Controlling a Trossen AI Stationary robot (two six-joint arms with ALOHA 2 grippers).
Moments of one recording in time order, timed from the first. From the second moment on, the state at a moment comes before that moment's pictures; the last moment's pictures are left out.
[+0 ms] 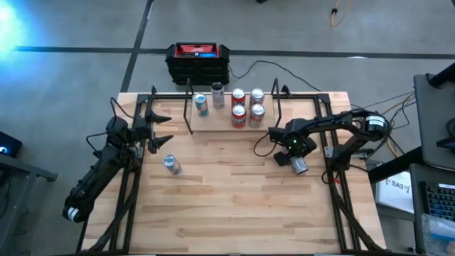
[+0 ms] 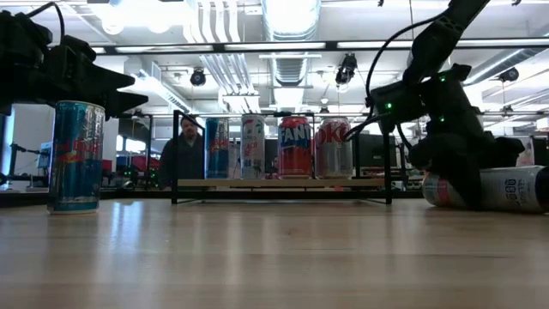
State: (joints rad) left arm 1.09 0.11 0.03 0.13 0.87 -0.07; right arm -0.30 1.61 0.77 -0.94 -0.24 0.80
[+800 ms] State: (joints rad) left arm 1.09 0.11 0.03 0.12 0.87 -0.07; right arm 0.05 1.59 0.80 -0.72 -0.14 1.25
